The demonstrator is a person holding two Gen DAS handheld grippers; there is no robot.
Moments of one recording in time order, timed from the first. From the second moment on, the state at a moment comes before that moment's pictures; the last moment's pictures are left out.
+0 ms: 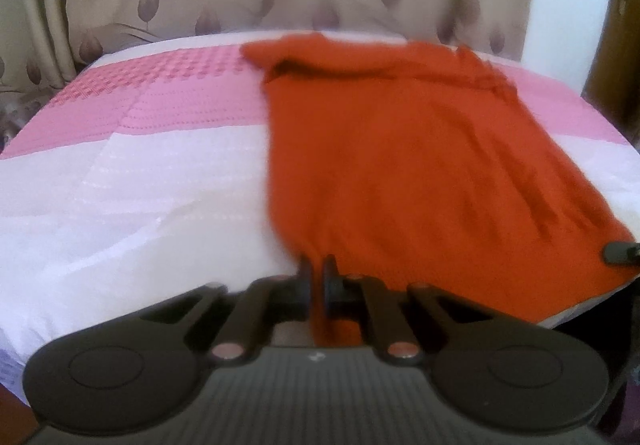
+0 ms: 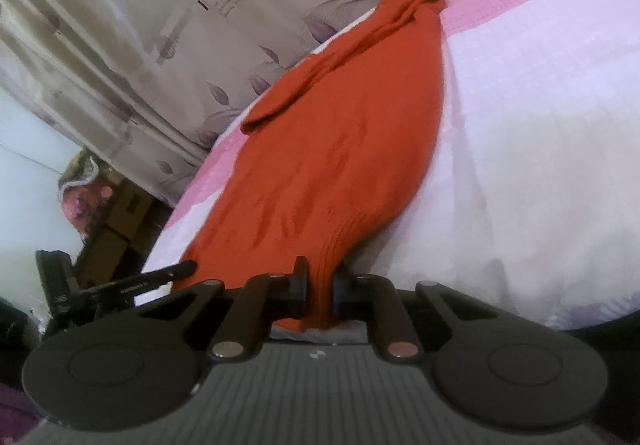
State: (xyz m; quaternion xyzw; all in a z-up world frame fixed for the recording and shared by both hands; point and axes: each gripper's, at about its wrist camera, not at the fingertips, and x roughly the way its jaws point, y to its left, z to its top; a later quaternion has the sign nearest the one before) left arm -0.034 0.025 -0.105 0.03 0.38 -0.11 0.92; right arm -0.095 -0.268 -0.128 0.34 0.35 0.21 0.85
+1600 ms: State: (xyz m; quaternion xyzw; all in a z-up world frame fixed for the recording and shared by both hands) left arm -0.035 0.057 -0.113 -0.02 0.38 -0.16 0.91; right arm -0.095 -0.278 -0.139 0.37 0.34 0.20 0.84
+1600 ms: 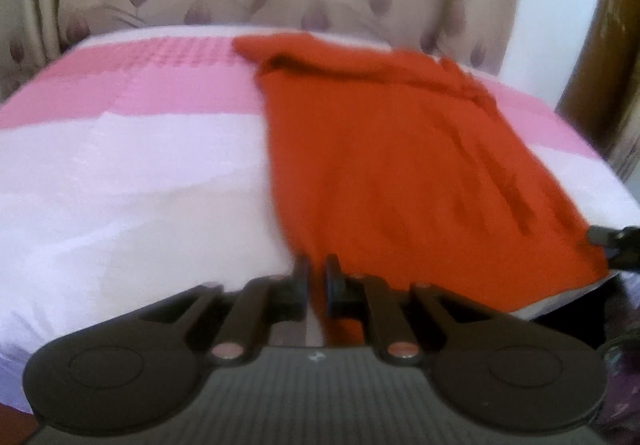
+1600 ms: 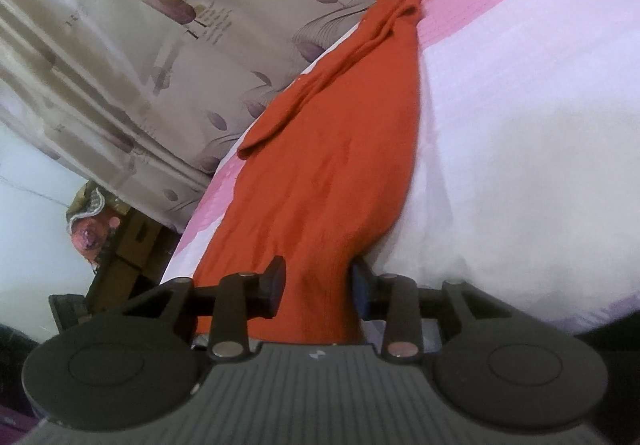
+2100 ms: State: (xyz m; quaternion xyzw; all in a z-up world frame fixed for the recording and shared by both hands) left arm -0.043 0.062 -0.103 -0.05 0.34 -0.15 0.93; right arm -0.099 -0.271 -0.116 0.37 0.30 0.24 0.84
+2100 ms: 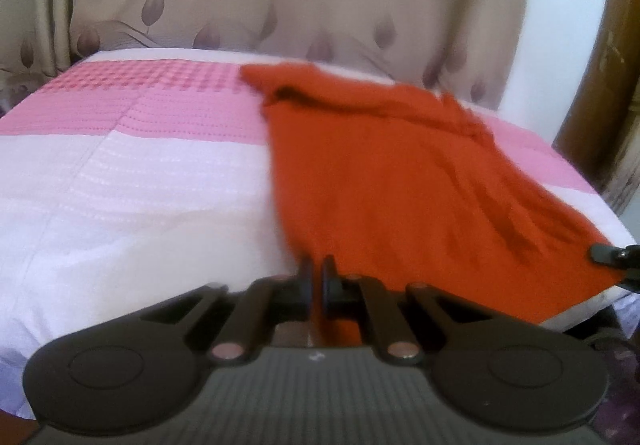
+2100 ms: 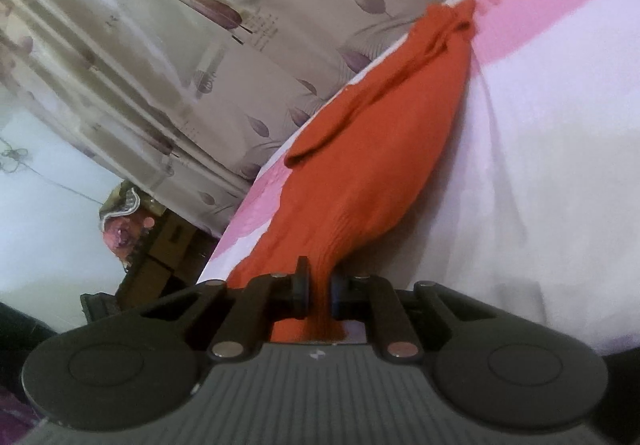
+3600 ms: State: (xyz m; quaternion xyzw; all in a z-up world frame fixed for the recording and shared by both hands) left arm -0.049 0.074 -0.088 -0.10 0.33 -0.19 0.92; right arm -0.107 -0.268 -0.110 0.38 0.28 0.26 0.84
